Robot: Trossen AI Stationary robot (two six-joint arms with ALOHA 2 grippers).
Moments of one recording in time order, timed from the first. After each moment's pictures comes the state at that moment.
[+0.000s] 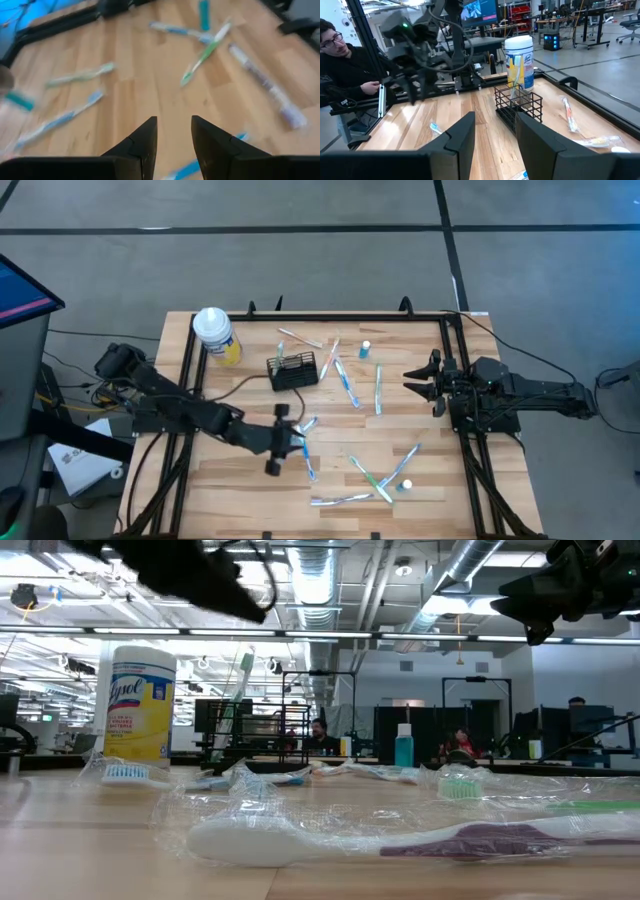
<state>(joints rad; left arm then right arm) -0.45 1.46 0.84 0.01 -0.41 0.03 -0.07 0.21 0.24 -0.07 0.03 0.15</state>
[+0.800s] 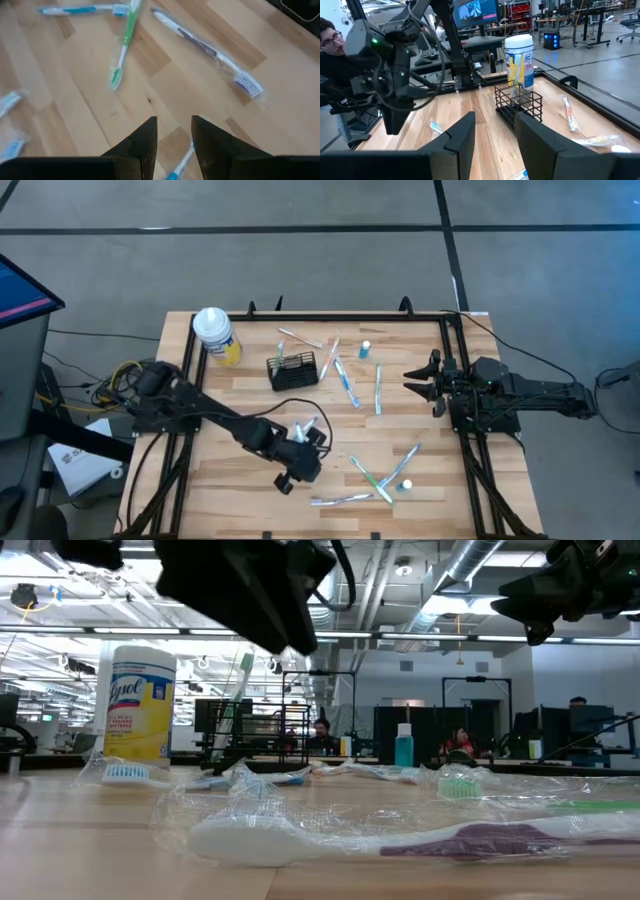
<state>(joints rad) -0.42 1.81 1.24 -0.34 -0.09 0.31 -0.07 0.21 0.24 -0.07 0.03 0.15</state>
